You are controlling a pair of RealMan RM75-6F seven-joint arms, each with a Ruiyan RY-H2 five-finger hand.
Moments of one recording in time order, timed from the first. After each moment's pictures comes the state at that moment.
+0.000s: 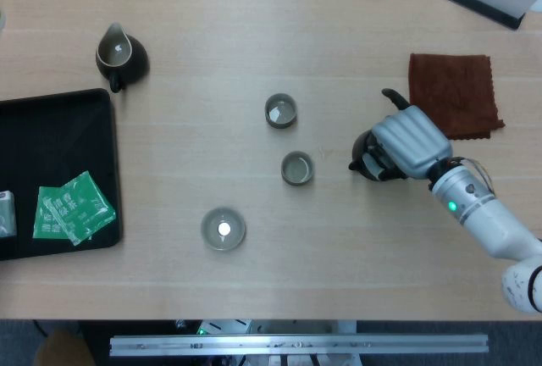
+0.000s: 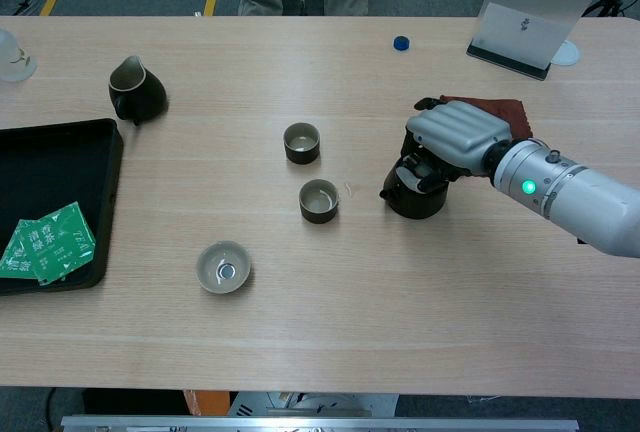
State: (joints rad) left arm 0.05 -1.05 0.05 -1.51 1.57 1.55 -0.17; right arm 0.75 -1.51 -0.01 -1.60 -1.05 0.93 -0.49
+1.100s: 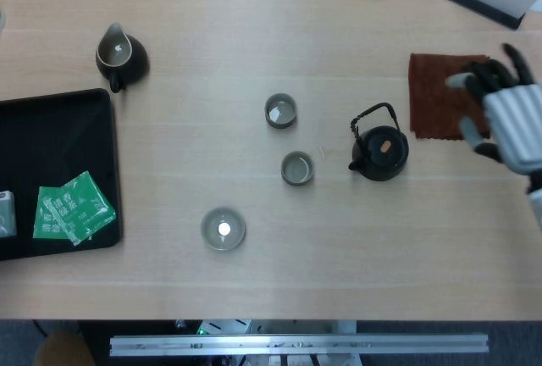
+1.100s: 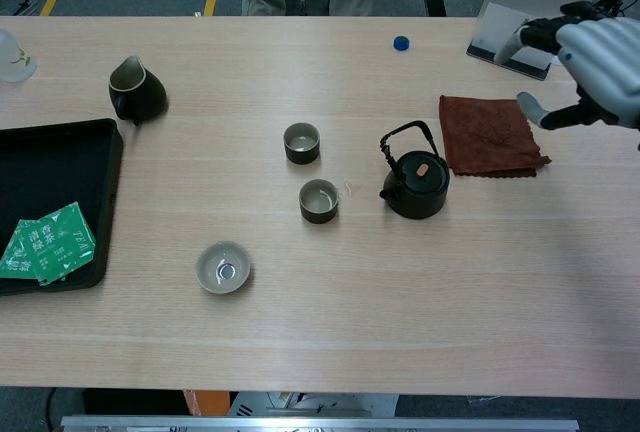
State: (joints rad) left arm 0.00 -1.04 0.04 -1.55 1.63 1.54 -0.13; right arm 0.48 -1.30 -0.01 -1.81 -1.22 1.37 -0.45
